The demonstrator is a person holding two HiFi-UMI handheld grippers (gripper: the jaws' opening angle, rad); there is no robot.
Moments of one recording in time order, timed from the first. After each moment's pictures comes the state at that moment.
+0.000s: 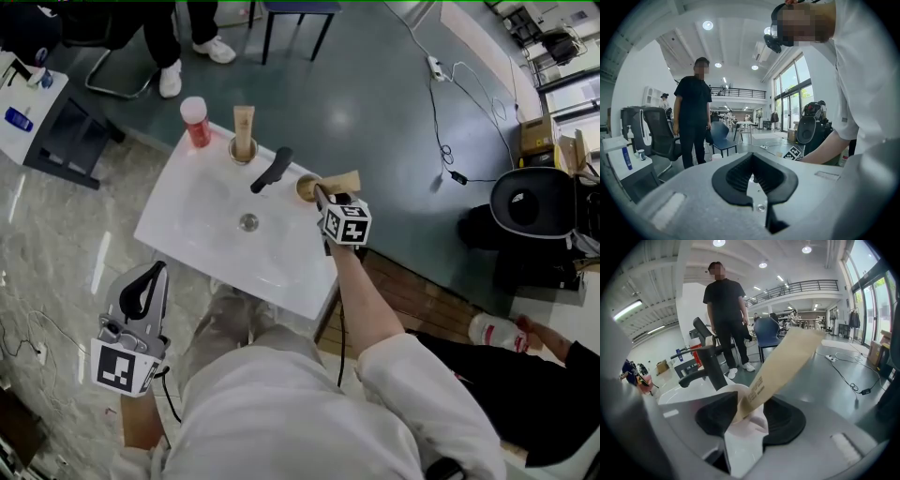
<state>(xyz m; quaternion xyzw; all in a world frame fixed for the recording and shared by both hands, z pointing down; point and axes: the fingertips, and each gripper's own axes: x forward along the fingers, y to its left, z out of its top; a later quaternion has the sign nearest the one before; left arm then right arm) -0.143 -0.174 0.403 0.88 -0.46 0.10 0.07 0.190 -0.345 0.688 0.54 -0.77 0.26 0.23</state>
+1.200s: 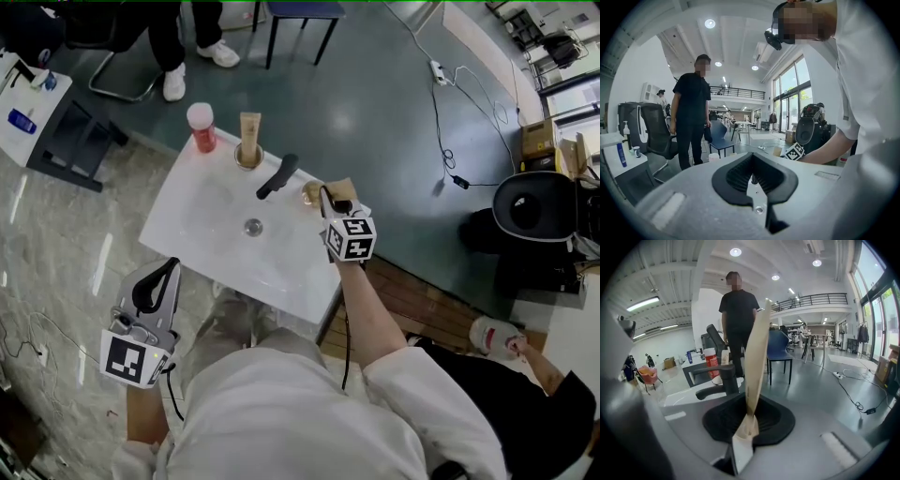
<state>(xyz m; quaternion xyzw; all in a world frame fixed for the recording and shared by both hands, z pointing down) -0.140 -0.187 0.414 0.89 -0.45 0.09 0.08 0.157 -0.341 0.634 0.52 -0.81 0.18 0.20</state>
